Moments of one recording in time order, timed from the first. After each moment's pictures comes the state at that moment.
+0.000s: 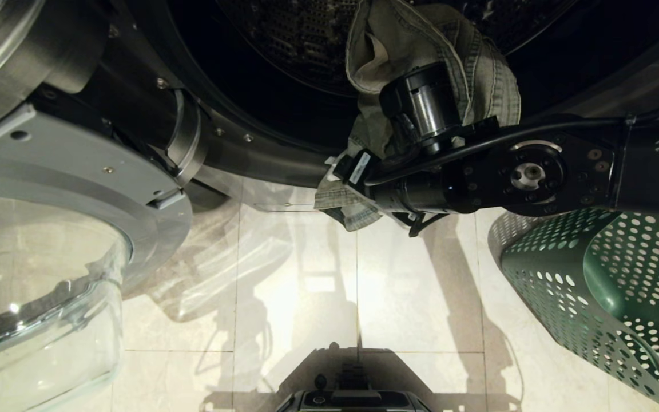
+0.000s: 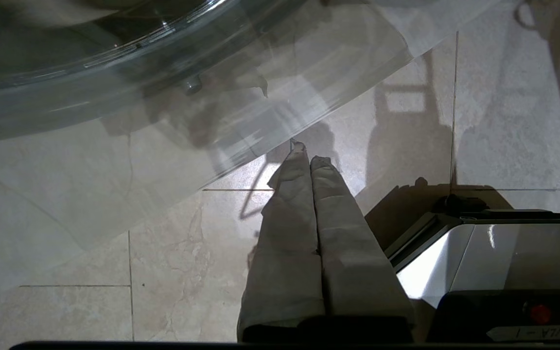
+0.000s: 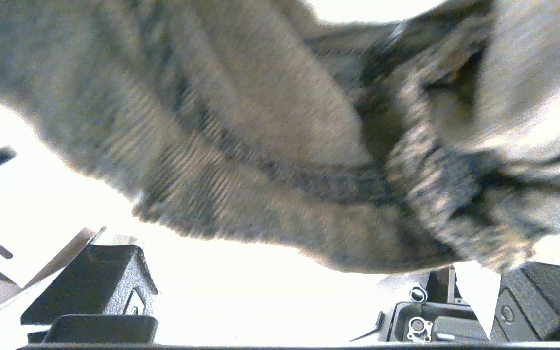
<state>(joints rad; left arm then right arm) 0.00 0.00 0.00 0.02 0.00 0.01 0.75 2.00 -1.82 0.23 -0.28 0.90</state>
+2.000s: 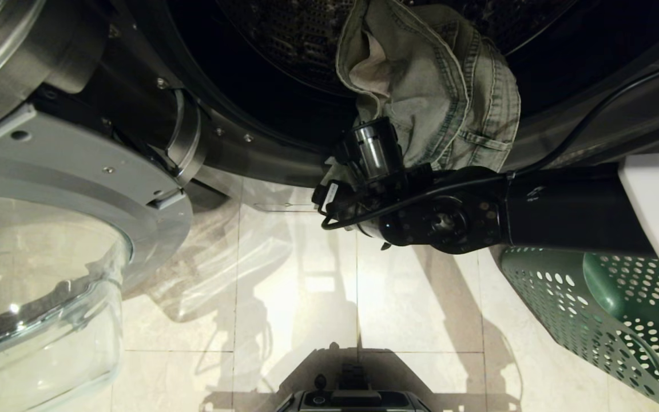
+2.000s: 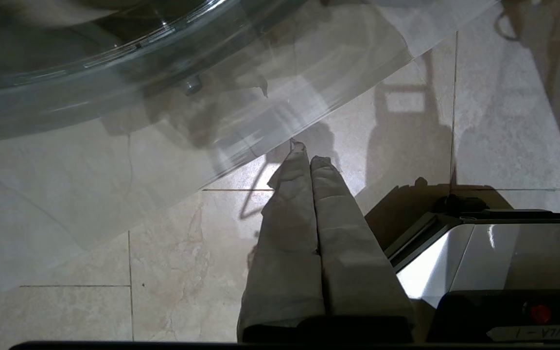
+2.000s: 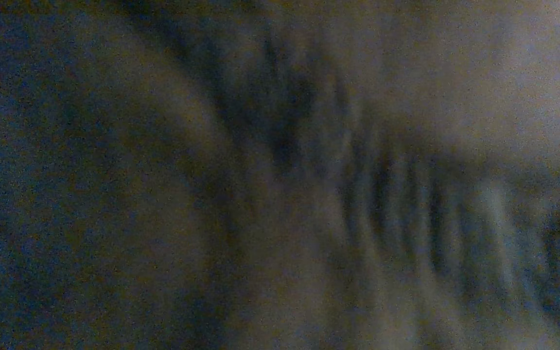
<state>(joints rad) 0.00 0.00 0.00 0.02 0.00 0.01 0.78 2.16 -1.85 0.09 -0.43 0.73</state>
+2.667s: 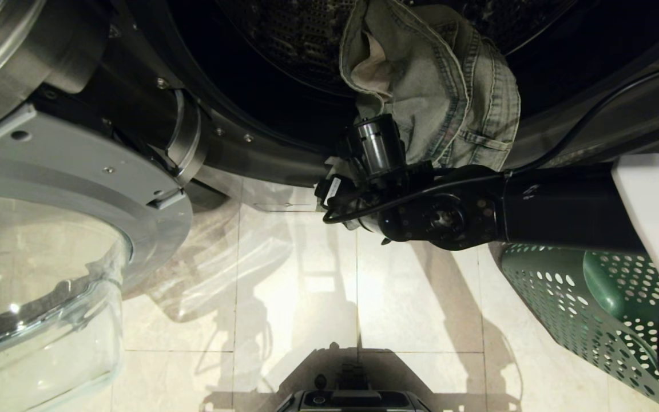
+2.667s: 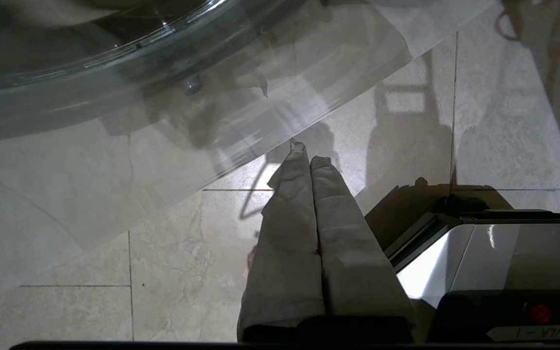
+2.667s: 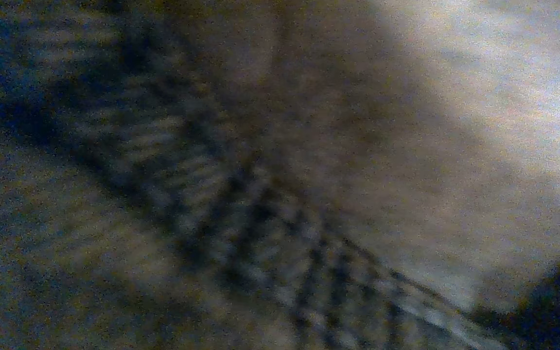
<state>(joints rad) 0.00 0.00 0.00 0.02 0.00 0.01 0.77 2.16 -1.87 0.07 -0.45 0.73</state>
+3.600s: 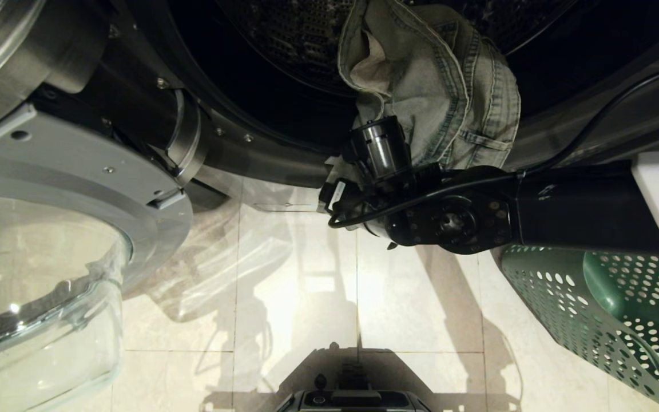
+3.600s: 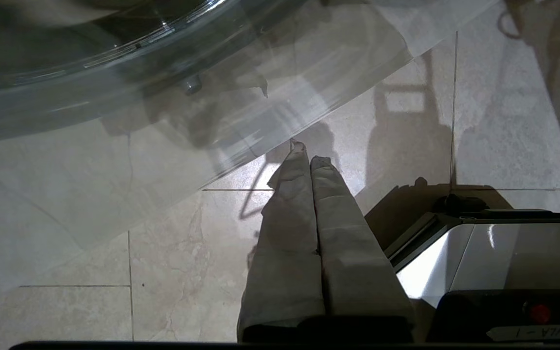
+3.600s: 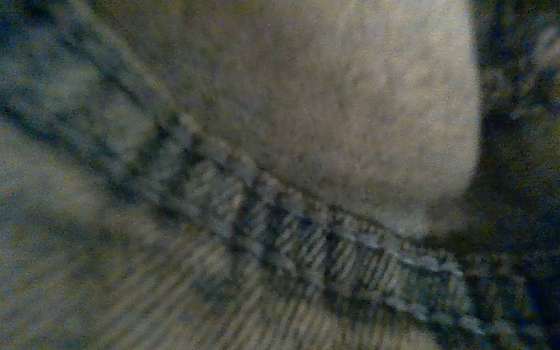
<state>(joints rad) 0.00 0.00 0.00 0.02 0.00 0.01 0.78 2.13 -1.81 0.07 -0.46 0.74</state>
